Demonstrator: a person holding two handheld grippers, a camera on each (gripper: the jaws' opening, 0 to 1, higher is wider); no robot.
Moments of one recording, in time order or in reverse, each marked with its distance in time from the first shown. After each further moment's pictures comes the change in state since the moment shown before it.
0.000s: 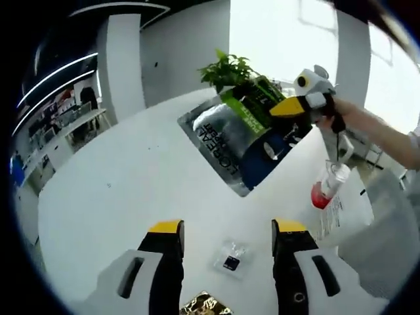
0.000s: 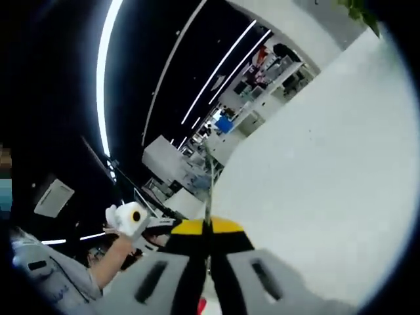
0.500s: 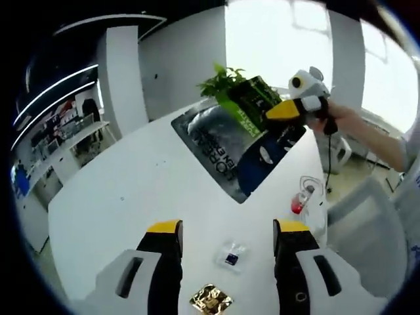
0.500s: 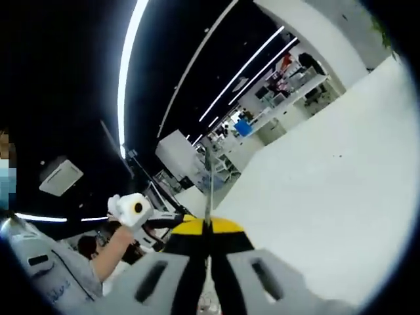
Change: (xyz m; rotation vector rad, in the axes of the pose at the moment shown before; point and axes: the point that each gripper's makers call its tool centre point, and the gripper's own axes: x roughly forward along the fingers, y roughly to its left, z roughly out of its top) left arm -0.053 -0.012 0.032 0.011 -0.083 -0.003; right arm 0.003 0.062 0.011 -0.126 0.003 0.097
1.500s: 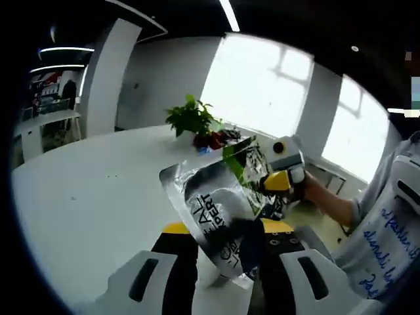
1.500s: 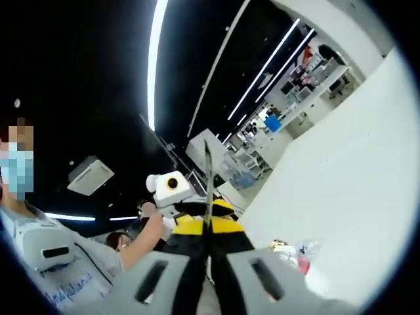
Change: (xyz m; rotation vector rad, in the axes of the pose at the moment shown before) left arm -0.026 -0.074 0.030 -0.217 -0.187 -0.314; right arm -0.036 0.078 -0.053 0.080 -0.017 0.217
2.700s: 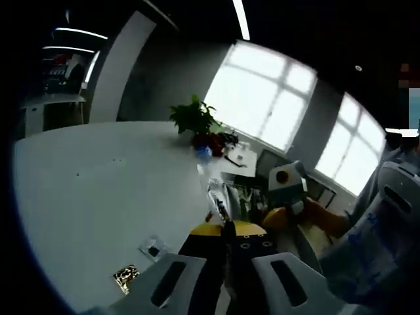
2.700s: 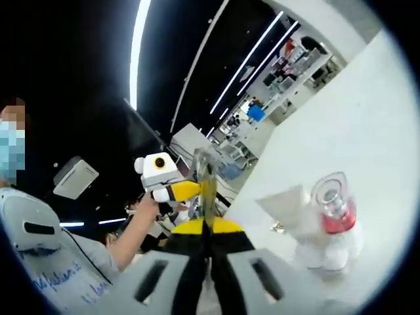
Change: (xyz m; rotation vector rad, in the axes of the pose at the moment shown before) left arm -0.063 0.006 -0.023 -0.095 -0.003 -0.026; right arm 0.045 0.013 -0.089 0.011 0.068 -0.165
